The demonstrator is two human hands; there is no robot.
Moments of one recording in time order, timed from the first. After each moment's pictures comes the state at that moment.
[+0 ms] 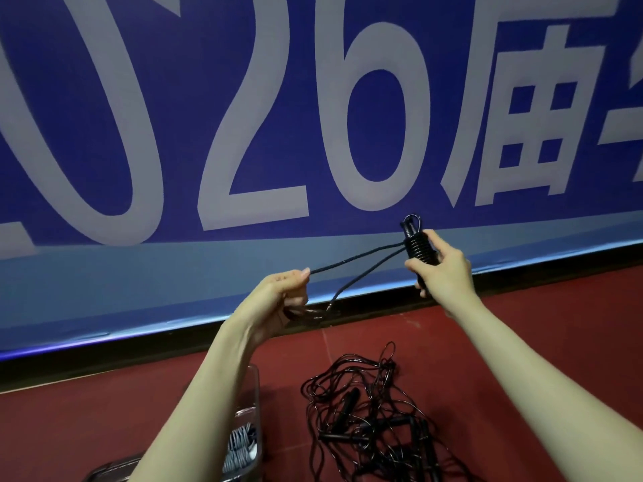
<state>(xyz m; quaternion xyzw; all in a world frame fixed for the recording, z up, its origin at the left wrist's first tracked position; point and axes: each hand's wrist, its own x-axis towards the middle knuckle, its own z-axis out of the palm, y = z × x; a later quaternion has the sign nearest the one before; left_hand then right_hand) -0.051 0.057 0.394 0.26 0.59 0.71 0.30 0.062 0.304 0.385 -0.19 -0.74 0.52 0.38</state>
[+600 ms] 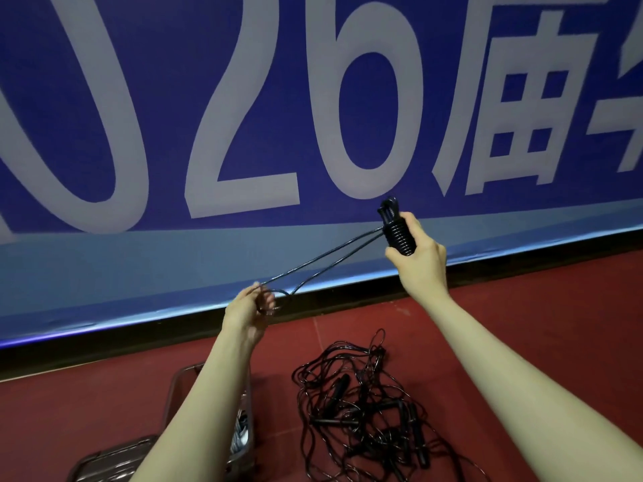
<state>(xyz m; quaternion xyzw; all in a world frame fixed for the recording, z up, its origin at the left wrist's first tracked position) -0.090 0.062 0.332 -0.07 0.44 0.88 0.15 0.049 0.288 0.375 -0.17 -0.80 0.37 0.44</state>
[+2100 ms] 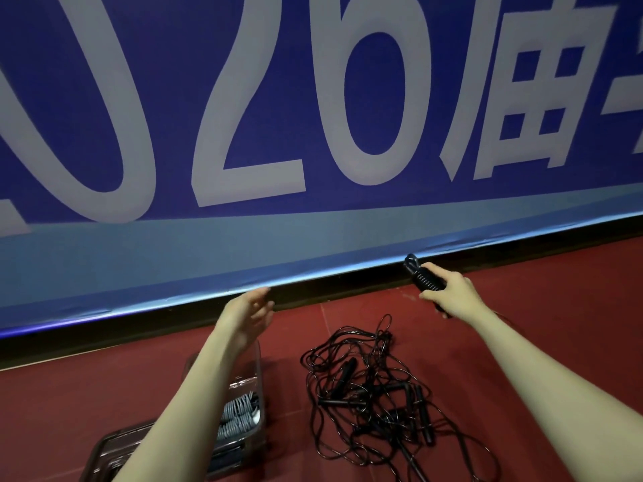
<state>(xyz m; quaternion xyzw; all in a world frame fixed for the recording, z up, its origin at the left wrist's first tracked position) -0.092 0.027 0.310 -0.06 0.57 0.79 0.23 0.073 0.347 0.299 -0.26 -0.84 0.44 0.21</state>
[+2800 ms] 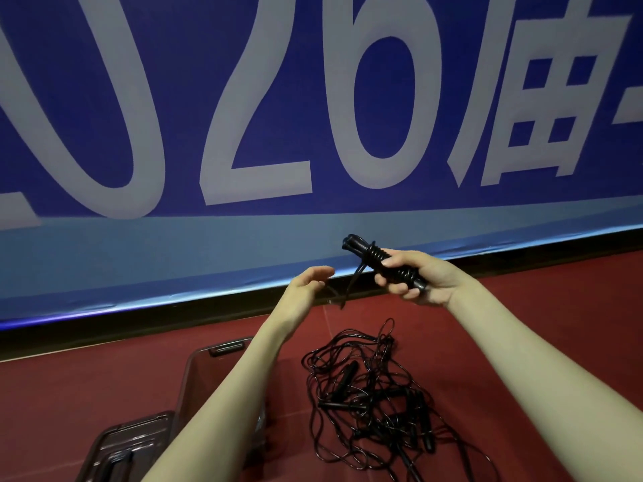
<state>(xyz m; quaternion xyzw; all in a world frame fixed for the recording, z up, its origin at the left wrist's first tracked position) -0.056 0.084 0.327 0.28 0.74 0.59 0.14 0.053 0.290 0.376 -0.02 -0.59 0.80 -0.09</state>
